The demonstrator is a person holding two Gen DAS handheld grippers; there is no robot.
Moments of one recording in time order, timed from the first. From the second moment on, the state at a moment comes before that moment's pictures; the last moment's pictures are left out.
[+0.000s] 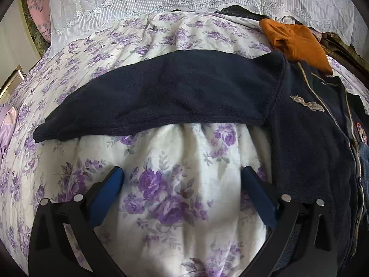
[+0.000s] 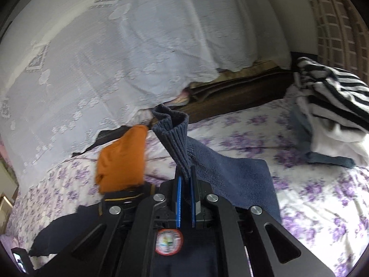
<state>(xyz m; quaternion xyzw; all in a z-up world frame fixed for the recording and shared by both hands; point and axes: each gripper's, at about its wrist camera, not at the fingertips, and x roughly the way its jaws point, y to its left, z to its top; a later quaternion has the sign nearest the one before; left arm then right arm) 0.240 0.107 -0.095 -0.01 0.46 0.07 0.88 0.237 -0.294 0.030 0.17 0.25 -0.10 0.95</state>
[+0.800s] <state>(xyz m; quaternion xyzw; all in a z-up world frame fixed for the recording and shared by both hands) 0.240 0.108 -0.095 -0.01 0.46 0.07 0.88 0.273 -0.171 -0.037 0.10 0.33 0.00 0.94</state>
